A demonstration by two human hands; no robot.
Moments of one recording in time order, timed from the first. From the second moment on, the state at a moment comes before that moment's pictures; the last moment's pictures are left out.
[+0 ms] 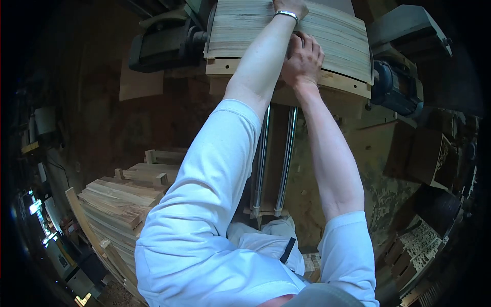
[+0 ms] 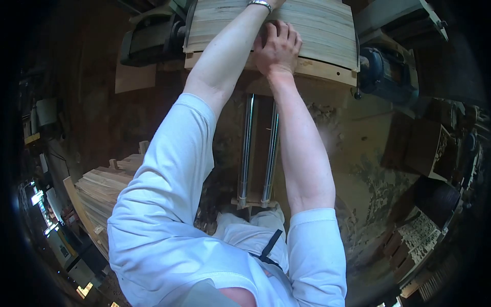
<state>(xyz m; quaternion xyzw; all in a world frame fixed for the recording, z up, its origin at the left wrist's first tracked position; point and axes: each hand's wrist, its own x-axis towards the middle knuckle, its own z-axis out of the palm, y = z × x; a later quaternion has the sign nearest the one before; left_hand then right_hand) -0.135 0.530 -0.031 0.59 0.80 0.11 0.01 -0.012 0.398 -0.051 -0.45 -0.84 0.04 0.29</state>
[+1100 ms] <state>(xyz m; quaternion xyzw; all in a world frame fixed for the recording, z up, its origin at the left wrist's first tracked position) 0.029 0.097 -0.036 0.75 0.64 0.16 0.00 0.194 0.002 -0.024 -0.43 -0.87 0.13 0.20</state>
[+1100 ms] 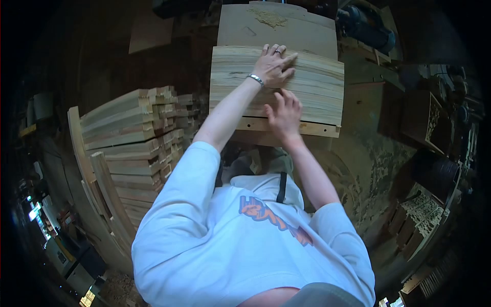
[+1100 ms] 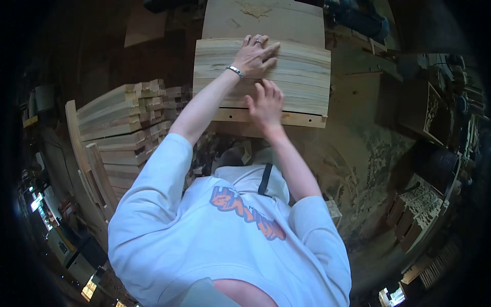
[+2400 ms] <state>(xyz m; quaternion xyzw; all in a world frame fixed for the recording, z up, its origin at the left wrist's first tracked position) 0.092 -0.161 0.148 0.32 0.54 0.55 0.56 0.202 0.088 0.016 -0.14 -0.83 0.53 -0.04</state>
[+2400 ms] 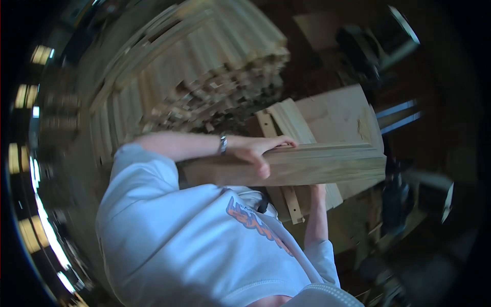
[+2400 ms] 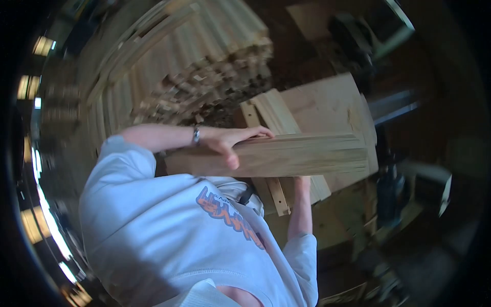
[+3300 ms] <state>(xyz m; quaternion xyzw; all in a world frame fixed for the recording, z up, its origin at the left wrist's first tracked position) 0.724 -0.543 0.046 -0.37 0.46 0.63 -0.50 0.427 -0.558 -0.011 0.38 -0.53 0.54 -0.54</state>
